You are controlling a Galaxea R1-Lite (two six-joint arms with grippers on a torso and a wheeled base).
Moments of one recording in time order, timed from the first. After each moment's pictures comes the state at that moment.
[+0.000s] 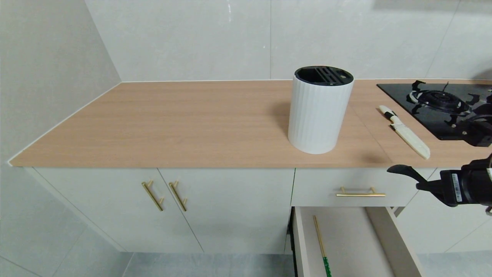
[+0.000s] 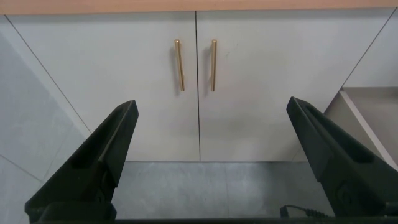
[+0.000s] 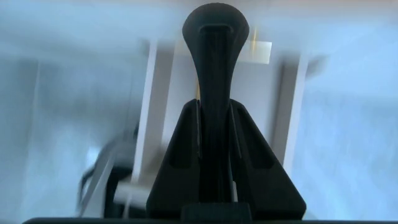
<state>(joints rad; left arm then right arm) 0.00 0.00 0.00 0.00 -0.01 0.00 0.14 1.34 -0.88 0.23 0.08 0.09</state>
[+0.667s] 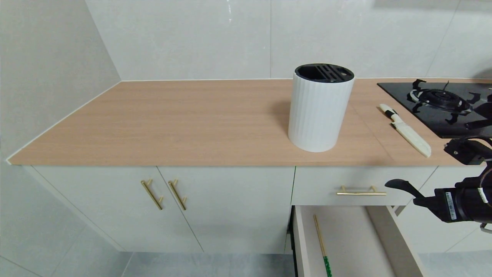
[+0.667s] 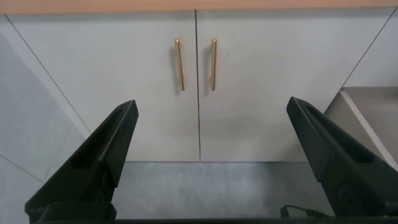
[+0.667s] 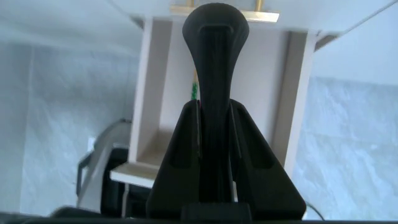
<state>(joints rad) 0.00 0.00 0.00 0.00 -0.01 0.00 0.14 1.36 -0.75 0.12 0.08 0.06</state>
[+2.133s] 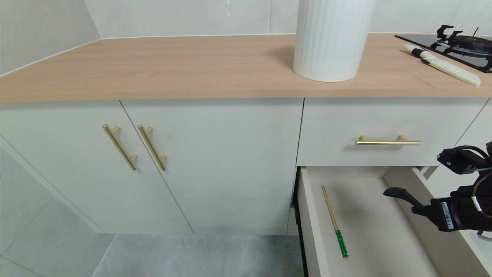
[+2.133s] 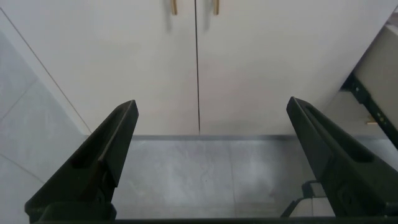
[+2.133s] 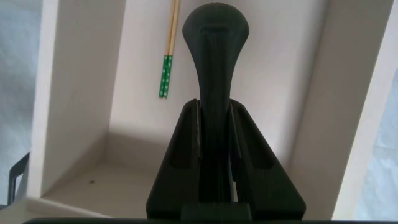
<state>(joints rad) 0.00 0.00 0.00 0.00 -0.01 0.00 0.13 1.38 -0.70 0.09 0.07 0.02</state>
